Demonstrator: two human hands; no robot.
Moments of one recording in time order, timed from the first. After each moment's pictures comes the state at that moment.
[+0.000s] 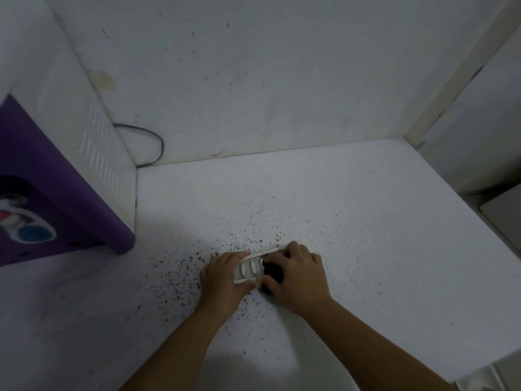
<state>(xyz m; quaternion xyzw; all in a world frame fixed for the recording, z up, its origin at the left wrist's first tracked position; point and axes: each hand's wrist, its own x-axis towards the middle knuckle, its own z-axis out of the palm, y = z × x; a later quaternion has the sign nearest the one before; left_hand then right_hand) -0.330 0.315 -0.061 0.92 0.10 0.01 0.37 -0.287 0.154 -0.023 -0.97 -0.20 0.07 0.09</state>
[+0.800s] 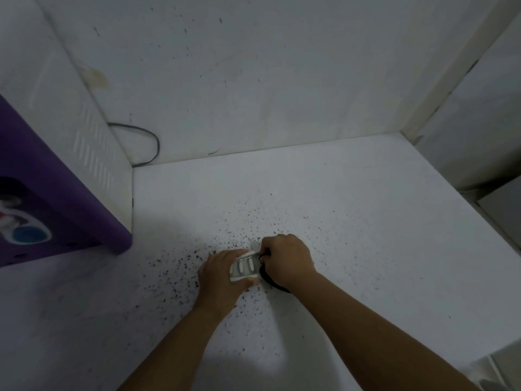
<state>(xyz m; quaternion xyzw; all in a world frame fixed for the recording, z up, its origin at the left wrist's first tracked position) -0.332 0.314 -0.056 0.89 0.11 0.03 0.43 -0.263 0.178 0.000 -0.96 -0.20 0.14 0.12</state>
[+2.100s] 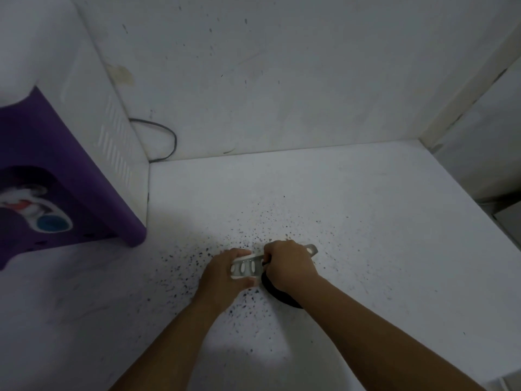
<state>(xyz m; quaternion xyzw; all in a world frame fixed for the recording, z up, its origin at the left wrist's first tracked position) -0.332 0.335 -0.052 0.83 0.15 -0.05 0.53 -0.266 0.200 0.003 -0.96 -0.19 0.19 0.12</state>
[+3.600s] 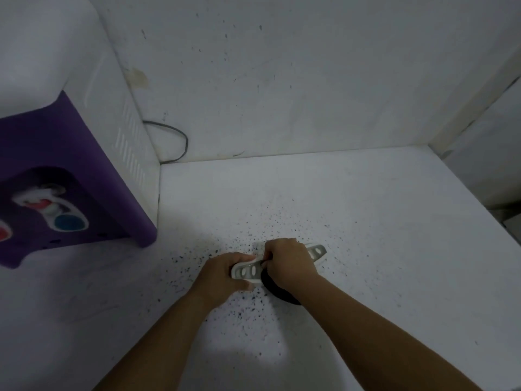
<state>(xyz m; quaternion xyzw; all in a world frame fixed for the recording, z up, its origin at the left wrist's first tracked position) -0.329 0.364 -0.059 0.79 0.13 -0.10 0.58 -0.262 0.215 0.002 -0.95 -0.21 0.18 0.12</state>
